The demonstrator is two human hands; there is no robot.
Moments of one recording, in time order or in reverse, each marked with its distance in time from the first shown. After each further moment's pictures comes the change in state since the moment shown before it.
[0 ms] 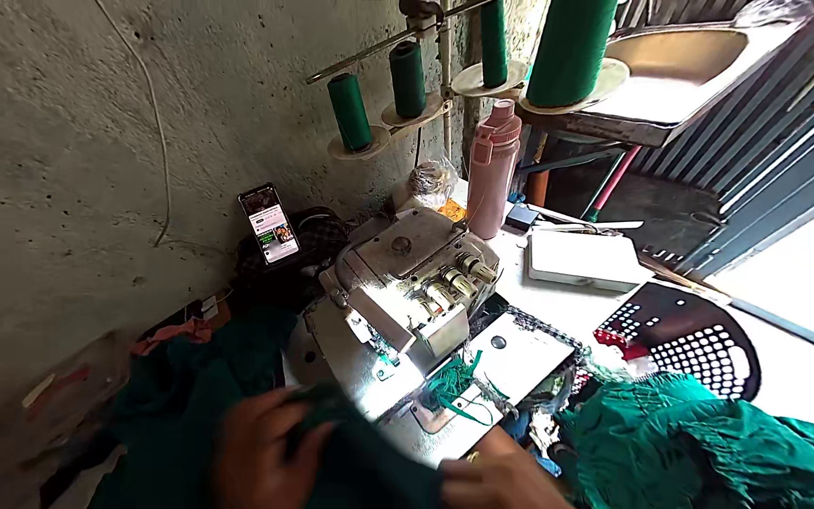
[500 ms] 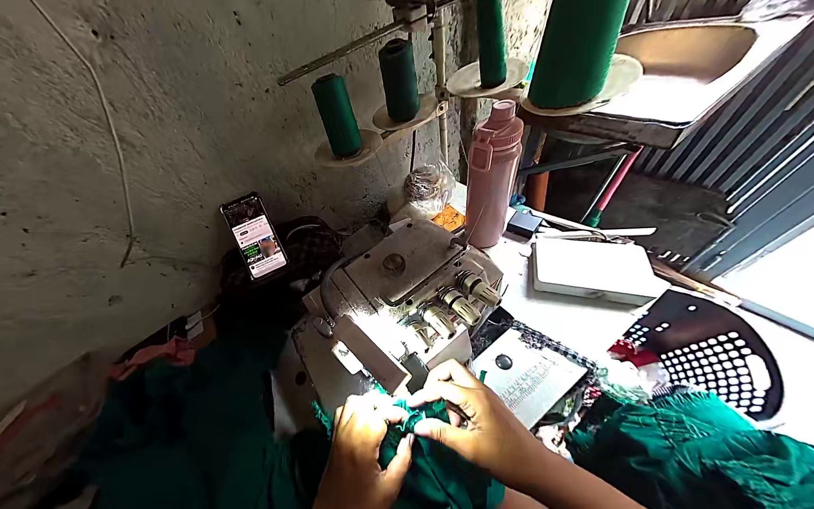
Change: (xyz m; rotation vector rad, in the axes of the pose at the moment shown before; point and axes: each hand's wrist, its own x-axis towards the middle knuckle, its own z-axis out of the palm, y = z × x) left_hand -0.011 -0.001 0.127 -0.225 -0.192 -0.050; right_hand 0.034 0.117 0.016 0.273 0.279 0.198
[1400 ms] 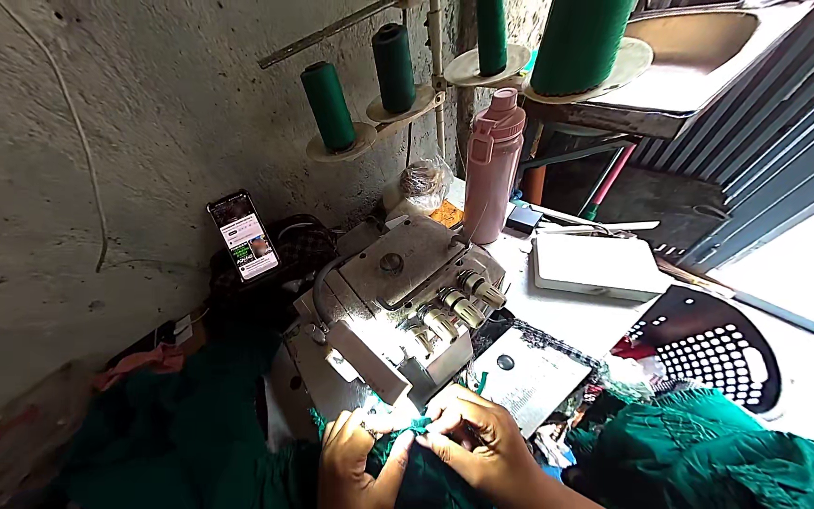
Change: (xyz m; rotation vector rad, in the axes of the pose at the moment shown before) left_hand -0.004 0.009 0.000 -0.086 0.100 -0.206; right_hand -0.011 0.012 0.022 0.158 0.221 -0.209
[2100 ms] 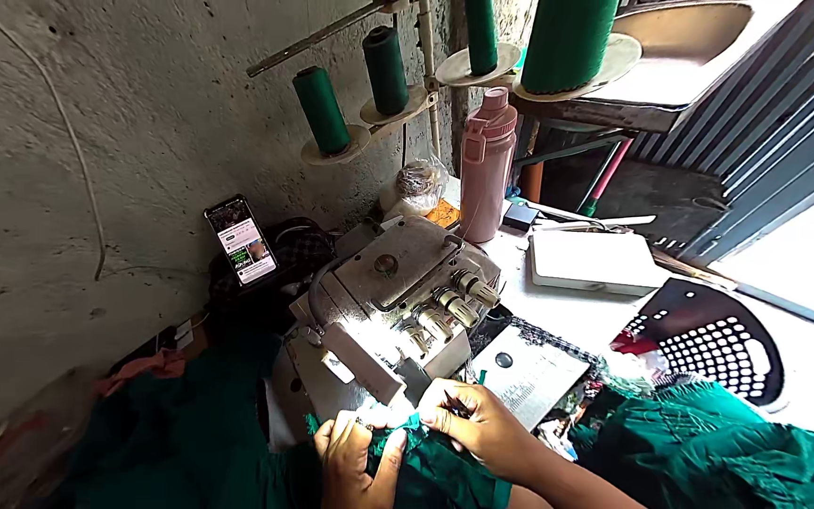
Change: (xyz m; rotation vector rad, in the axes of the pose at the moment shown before) left_hand -0.001 0.006 0.000 0.021 -0.030 -0.065; right_hand 0.023 -0.013 -0.016 0.175 -0.223 0.451
